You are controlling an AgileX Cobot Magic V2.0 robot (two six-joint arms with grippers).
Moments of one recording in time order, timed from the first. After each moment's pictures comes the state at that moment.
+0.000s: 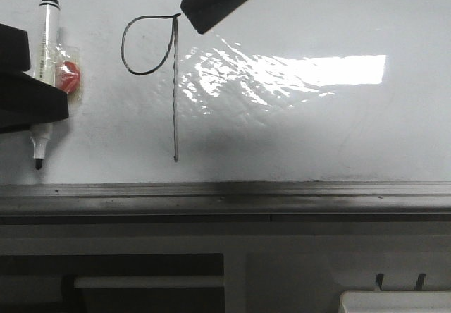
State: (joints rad) left arm -0.70 1.11 -0.32 -0.43 -0.34 -0.12; right arm 0.87 1.28 -1.15 0.37 0.78 -0.06
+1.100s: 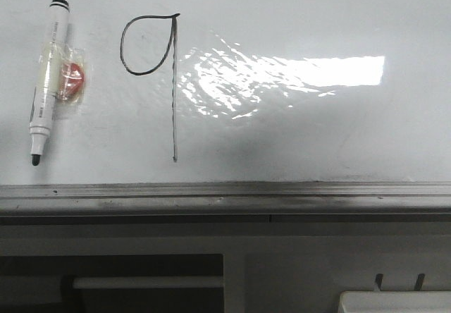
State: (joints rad) left arm -0.70 0.58 -0.31 -0.27 -0.20 -0.12; right arm 0.87 0.97 -0.90 0.22 0.39 -0.06
